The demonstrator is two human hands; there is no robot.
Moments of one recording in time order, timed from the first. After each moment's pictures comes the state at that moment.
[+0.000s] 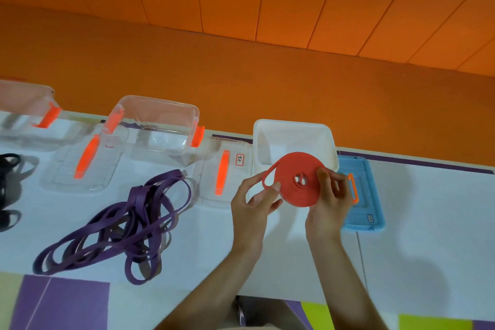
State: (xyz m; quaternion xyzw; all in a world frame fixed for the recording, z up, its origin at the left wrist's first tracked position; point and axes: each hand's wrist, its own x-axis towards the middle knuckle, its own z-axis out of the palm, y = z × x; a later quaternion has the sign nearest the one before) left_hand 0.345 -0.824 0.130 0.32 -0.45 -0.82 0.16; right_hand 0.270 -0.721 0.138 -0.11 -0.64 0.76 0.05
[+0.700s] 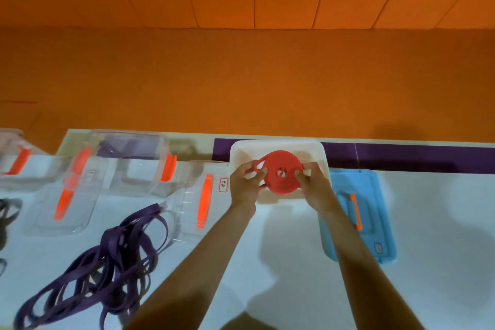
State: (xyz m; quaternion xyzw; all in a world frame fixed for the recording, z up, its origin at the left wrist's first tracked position) left_hand 0.135 -0.838 0.059 0.44 -0.49 -0.74 0.07; right_hand 0.067 -0.685 0.054 0.01 -0.87 0.44 -0.24
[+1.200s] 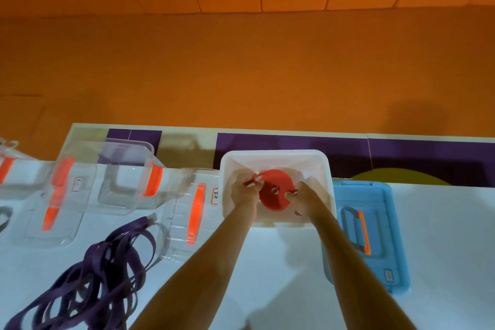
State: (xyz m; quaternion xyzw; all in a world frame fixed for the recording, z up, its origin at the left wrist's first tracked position) left_hand 0.068 -0.845 -0.040 0.57 -0.54 -0.62 -0.01; right_hand 0.009 -0.703 -0.020 -0.01 -0.85 0.32 -0.42
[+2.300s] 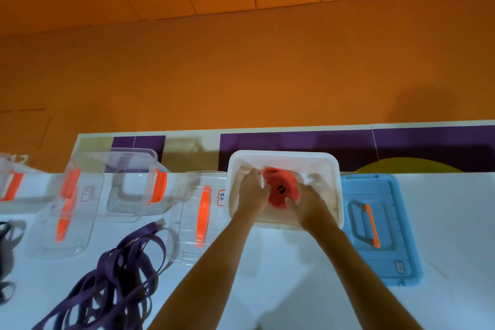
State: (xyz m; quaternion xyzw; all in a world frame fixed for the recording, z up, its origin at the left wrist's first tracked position) left_hand 0.064 -0.848 -0.021 0.36 -0.84 -0.40 -0.11; right_hand 0.040 -0.693 -0.004 0.10 -0.91 0.27 -0.31
